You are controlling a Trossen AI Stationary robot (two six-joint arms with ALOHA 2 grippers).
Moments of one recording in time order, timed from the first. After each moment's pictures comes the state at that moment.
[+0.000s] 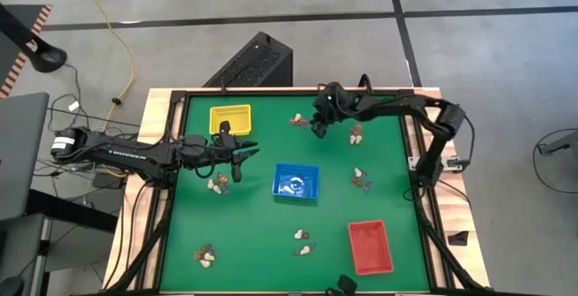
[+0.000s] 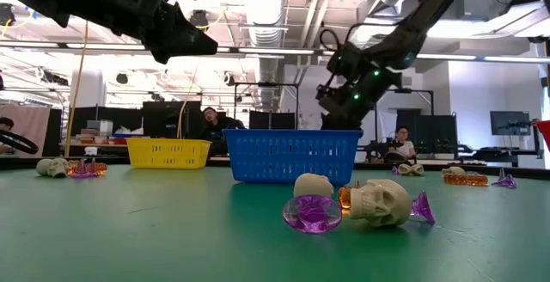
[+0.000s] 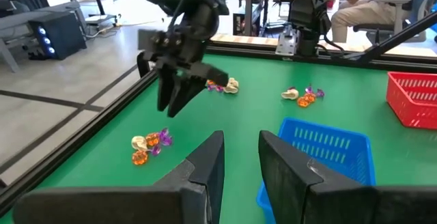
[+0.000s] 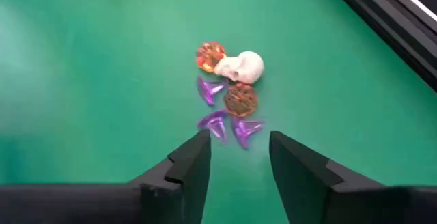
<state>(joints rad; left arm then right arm) 0.02 0.98 0.40 0.46 -0.30 -0.01 -0.60 1.77 0.99 -0.01 -0.20 -0.01</state>
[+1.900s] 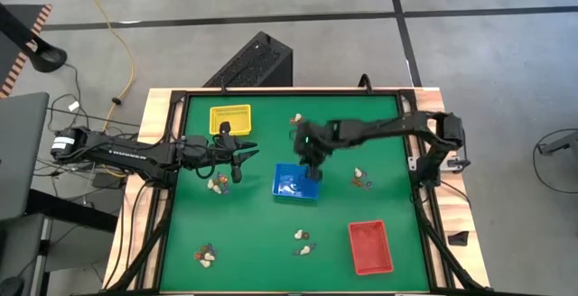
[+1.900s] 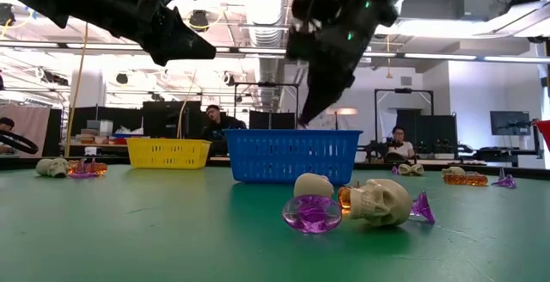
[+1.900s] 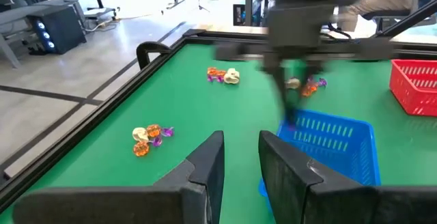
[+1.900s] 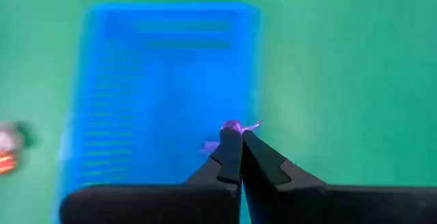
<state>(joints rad) 0.02 0.98 0.40 0.42 -0.30 -0.01 -0.10 1.72 1.22 -0.46 -0.16 -0.03</state>
